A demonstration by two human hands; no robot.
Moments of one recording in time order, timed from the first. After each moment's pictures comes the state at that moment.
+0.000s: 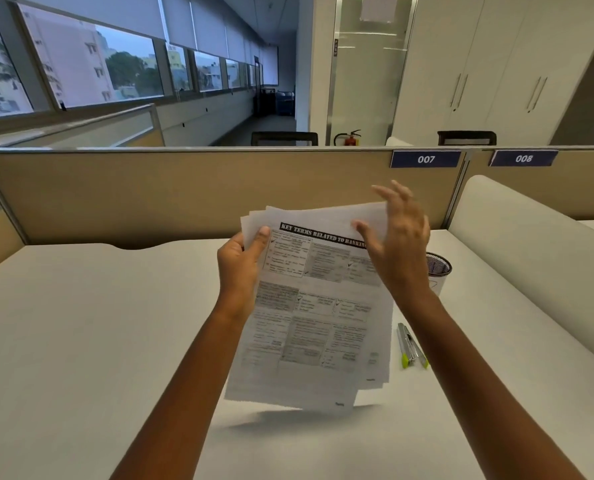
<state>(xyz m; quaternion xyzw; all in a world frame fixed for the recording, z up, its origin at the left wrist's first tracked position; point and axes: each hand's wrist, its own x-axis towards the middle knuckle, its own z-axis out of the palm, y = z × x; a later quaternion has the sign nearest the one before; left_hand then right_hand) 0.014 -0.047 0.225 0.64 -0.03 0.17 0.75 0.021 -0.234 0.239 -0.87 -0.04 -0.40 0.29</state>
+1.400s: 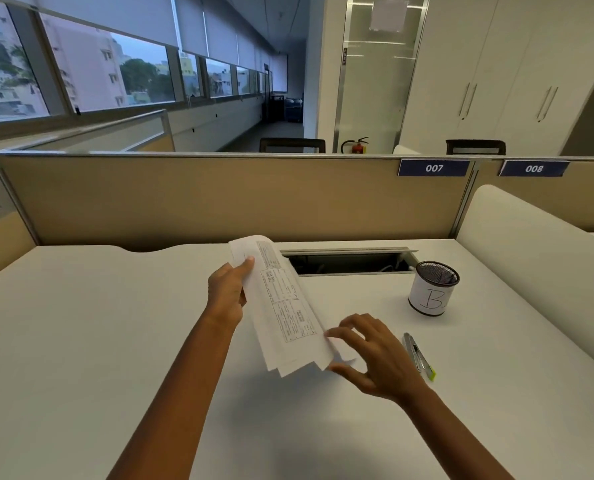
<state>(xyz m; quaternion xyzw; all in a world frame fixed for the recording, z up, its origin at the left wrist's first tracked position) 0.038 -0.018 0.195 0.59 0.14 0.05 0.80 -0.011 -0.244 0.117 -0.89 -0.34 -0.28 0.14</state>
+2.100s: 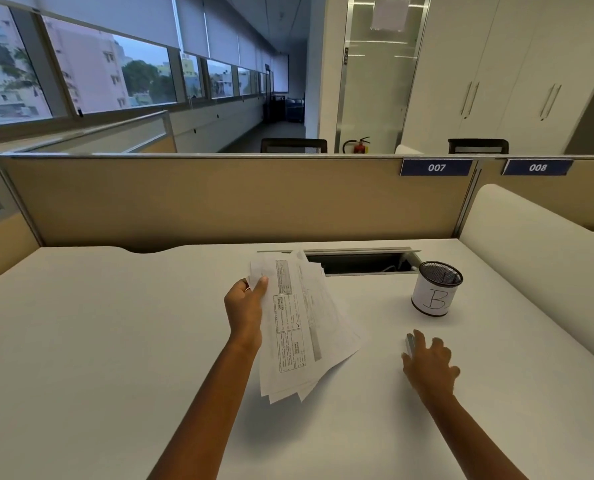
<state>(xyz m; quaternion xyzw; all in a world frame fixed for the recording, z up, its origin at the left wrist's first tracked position) 0.028 -0.042 0.163 0.65 0.13 0.14 0.74 0.015 -0.305 0.050 -0.97 0.22 -0.06 0.11</state>
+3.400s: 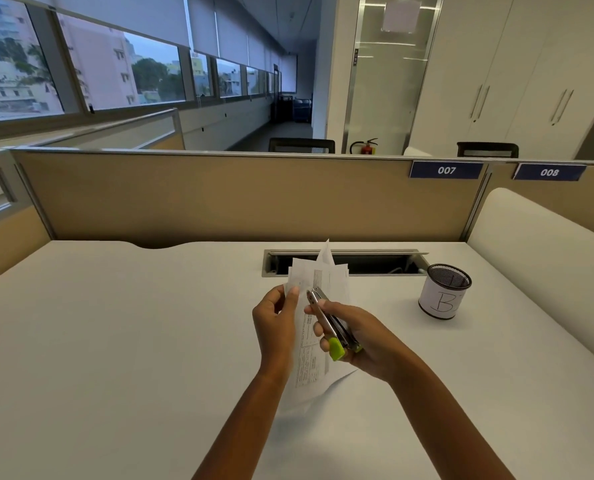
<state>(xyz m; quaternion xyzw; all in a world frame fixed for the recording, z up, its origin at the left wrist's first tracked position) -0.006 -0.070 0.156 0.67 0.06 0.22 0.71 -0.010 -0.191 0.176 -0.66 -0.05 0.24 0.71</state>
